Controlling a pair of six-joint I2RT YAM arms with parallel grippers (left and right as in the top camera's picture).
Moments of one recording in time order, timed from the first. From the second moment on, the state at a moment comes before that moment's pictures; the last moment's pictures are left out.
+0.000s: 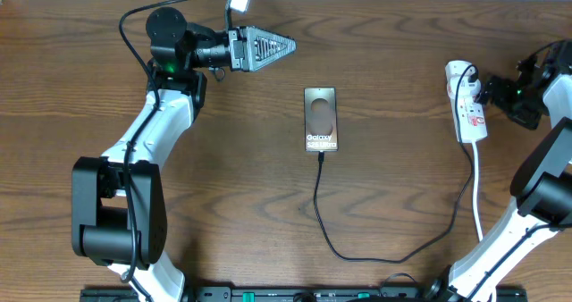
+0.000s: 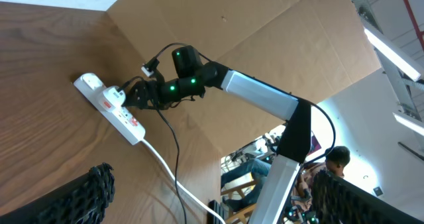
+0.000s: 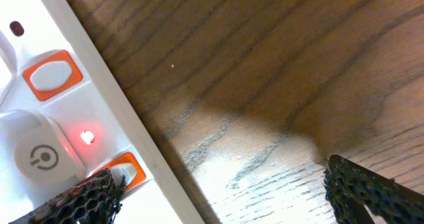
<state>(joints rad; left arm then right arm) -0.12 1.84 1.25 0.83 1.38 -1.15 -0.48 2.21 1.67 -0.77 -0.19 0.02</state>
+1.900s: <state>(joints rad) -0.12 1.84 1.25 0.83 1.38 -1.15 -0.06 1.85 1.84 -1.09 -0.05 -0.04</state>
